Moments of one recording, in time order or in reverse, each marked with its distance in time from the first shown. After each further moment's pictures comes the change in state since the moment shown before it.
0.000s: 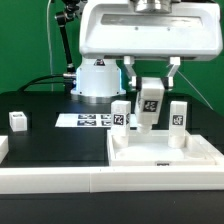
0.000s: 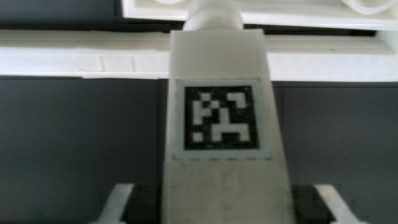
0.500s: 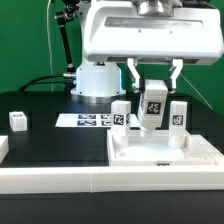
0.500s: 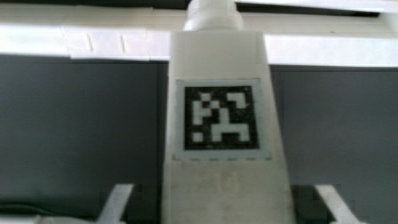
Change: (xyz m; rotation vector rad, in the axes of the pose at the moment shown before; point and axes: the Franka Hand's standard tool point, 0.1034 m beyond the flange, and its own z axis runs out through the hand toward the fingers) arm -0.017 -0.011 0.006 0.004 0.015 0.016
